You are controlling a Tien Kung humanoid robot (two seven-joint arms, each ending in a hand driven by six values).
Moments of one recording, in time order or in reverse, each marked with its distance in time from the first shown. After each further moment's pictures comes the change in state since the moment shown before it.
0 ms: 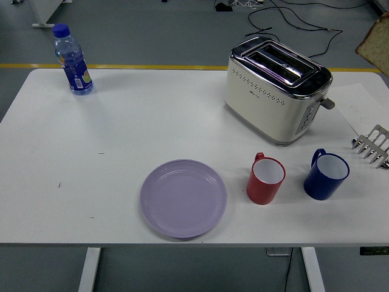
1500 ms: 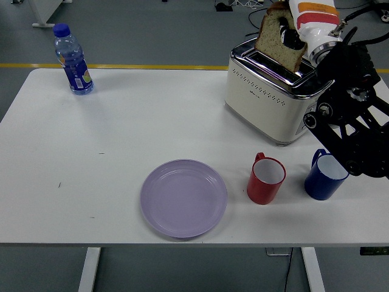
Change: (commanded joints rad) left arm -0.011 -0.004 0.039 0.000 -0.044 0.005 -0.004; right arm 0.228 0.323 -0.233 -0.278 0.040 -0.032 0.030
